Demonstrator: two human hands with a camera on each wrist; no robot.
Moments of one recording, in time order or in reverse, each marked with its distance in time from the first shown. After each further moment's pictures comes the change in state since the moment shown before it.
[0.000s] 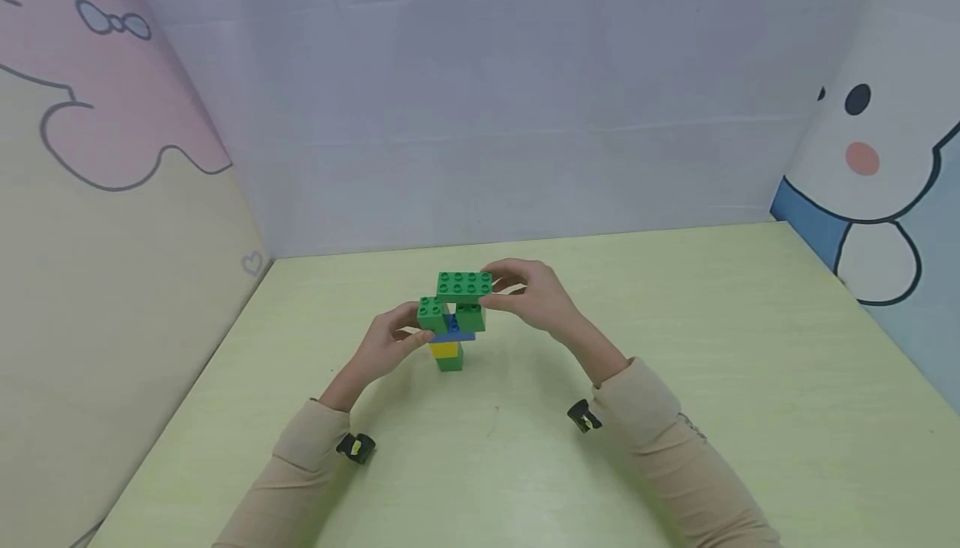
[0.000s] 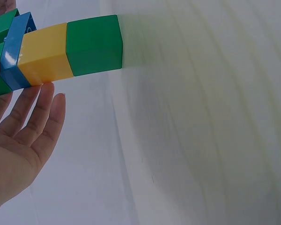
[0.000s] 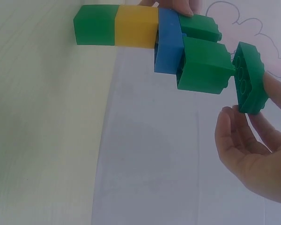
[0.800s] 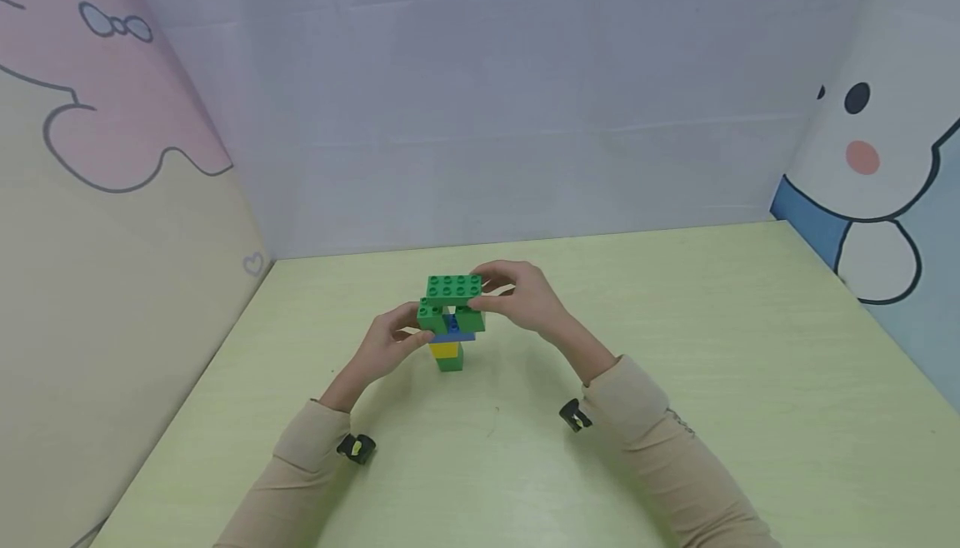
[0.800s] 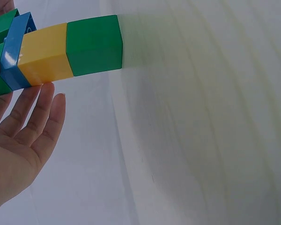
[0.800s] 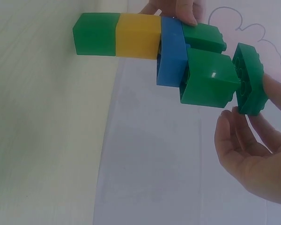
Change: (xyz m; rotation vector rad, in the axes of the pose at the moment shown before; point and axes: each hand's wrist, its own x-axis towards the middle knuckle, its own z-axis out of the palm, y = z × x) left_hand 0.001 -0.001 0.000 -0.003 -0.002 0.010; right_hand 0.006 -0.004 0.010 0.007 -0.009 -0.006
